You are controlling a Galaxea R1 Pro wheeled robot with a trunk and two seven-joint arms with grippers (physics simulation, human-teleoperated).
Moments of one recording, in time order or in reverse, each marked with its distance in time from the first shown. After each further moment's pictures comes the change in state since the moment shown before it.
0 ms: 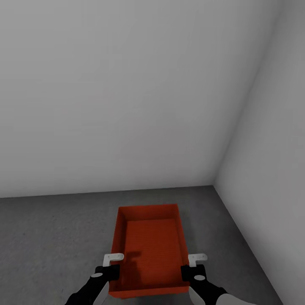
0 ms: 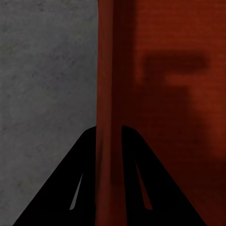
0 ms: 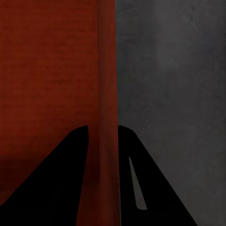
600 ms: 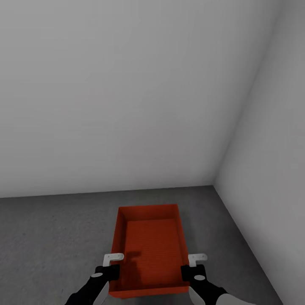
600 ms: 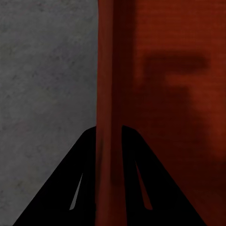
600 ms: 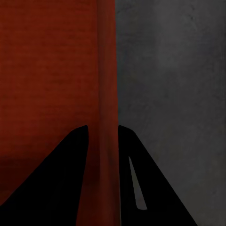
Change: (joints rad) left arm 0.000 0.000 0.000 0.000 0.000 0.000 0.000; right arm 0.000 0.000 0.000 -0.001 0.000 0.000 0.000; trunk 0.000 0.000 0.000
